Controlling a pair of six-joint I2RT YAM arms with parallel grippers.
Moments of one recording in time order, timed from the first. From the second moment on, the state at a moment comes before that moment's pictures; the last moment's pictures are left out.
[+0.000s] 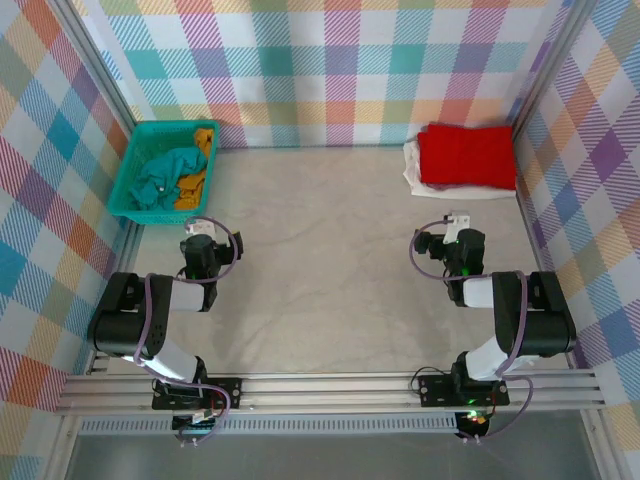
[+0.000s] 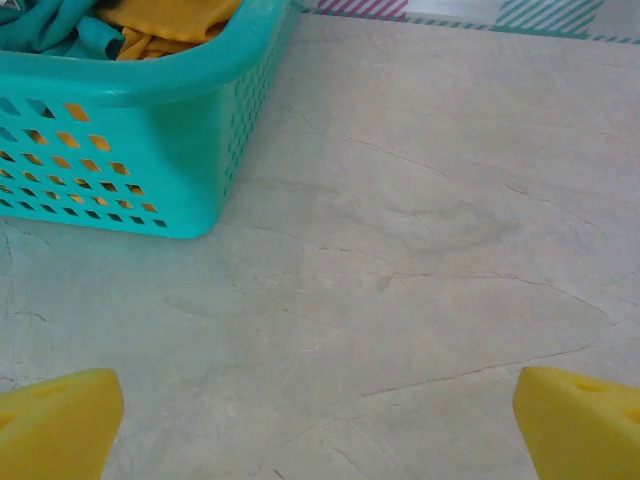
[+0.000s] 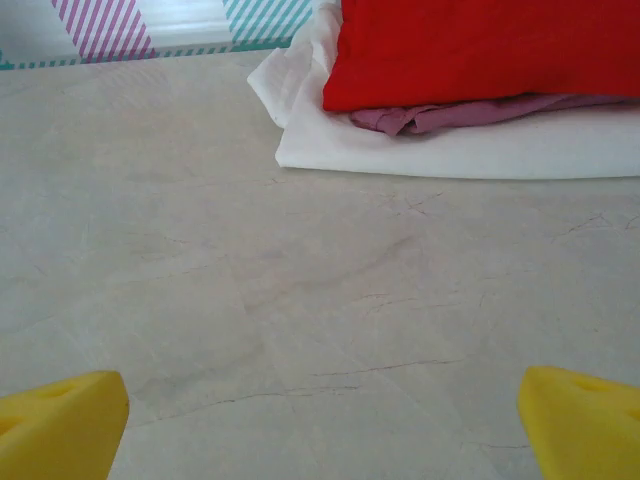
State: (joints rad) left arm -0.08 1.56 0.39 0.75 -0.20 -0.13; right arm 0.01 1.54 0.39 0.76 -0.08 0.05
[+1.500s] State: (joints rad) left arm -0.22 1.35 1.20 -0.10 -0.16 -0.27; right arm 0.12 1.42 1.25 -0.30 -0.17 0.35
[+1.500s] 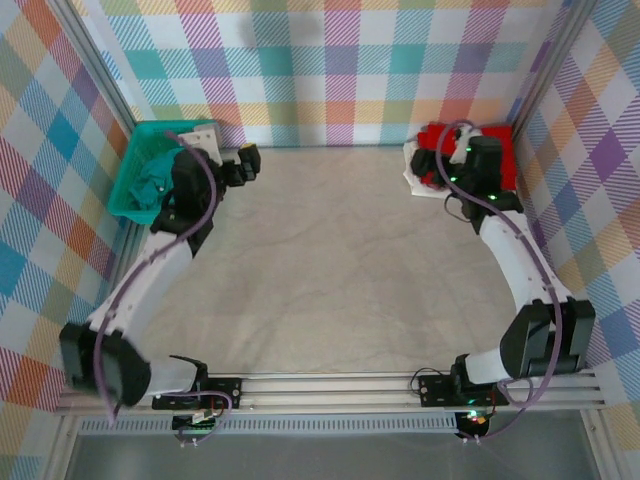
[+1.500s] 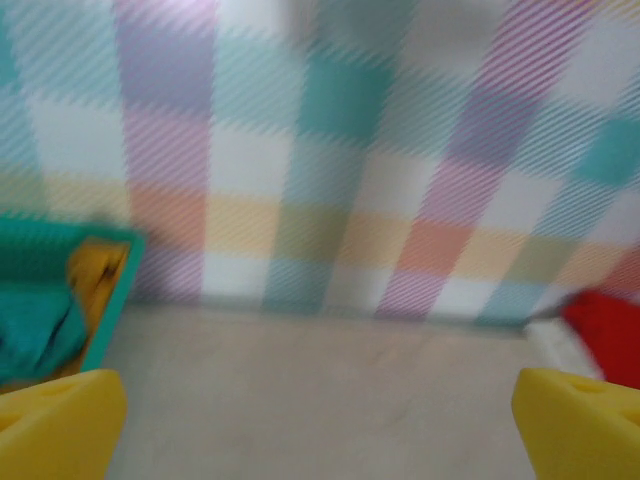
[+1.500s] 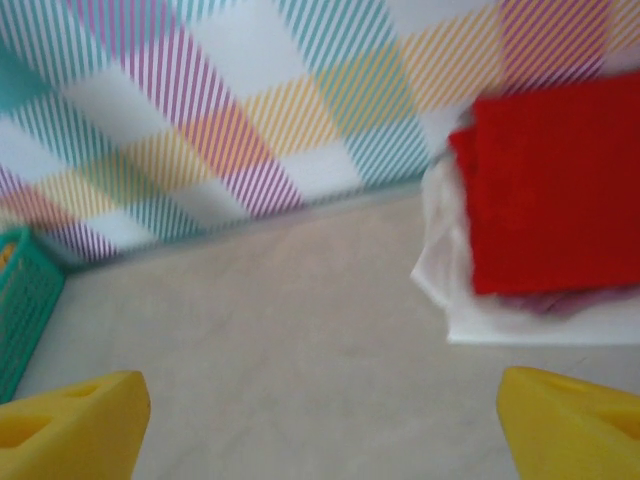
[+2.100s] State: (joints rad) left arm 0.20 2.30 2.21 -0.73 -0.20 -0.32; right arm 0.30 1.39 1.18 -0.35 -0.21 0.25
